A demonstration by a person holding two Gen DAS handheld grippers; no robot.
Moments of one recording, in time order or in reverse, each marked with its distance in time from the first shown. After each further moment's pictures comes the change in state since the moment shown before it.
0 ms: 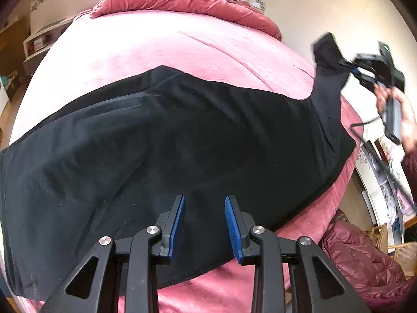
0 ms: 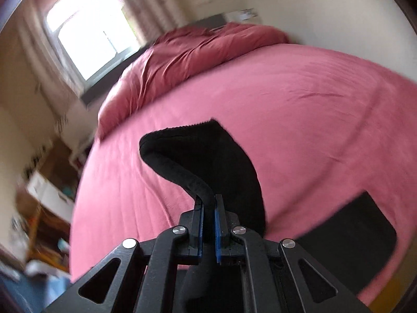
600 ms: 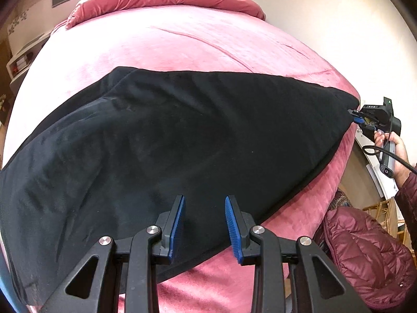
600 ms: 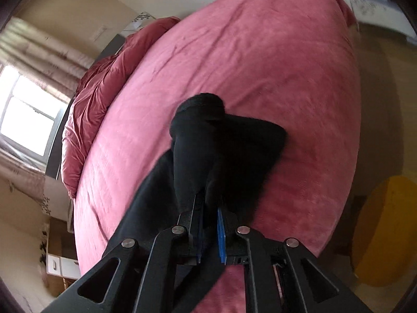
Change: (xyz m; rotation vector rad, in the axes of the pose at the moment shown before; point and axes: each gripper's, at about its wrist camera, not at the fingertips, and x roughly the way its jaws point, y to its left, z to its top) left arm 0.025 -0.042 0.006 0.126 0.077 0.023; right arm -0.033 -0.230 -0.104 0.523 0.022 -0.093
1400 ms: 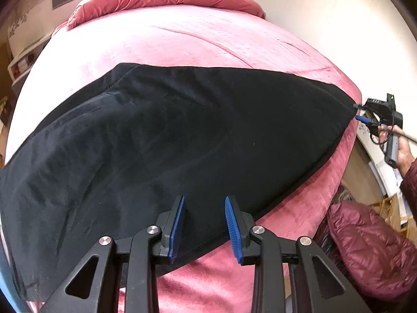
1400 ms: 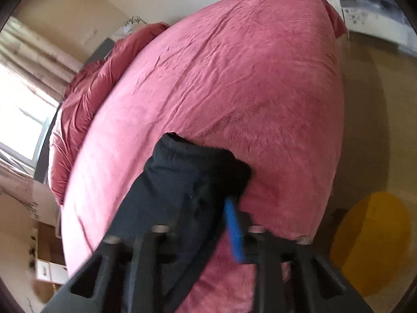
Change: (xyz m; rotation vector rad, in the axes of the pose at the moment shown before) left arm 0.002 -0.006 -0.017 0.026 -0.010 0.018; right arm -0.021 -0.027 0.027 -0.017 -0.035 -0.077
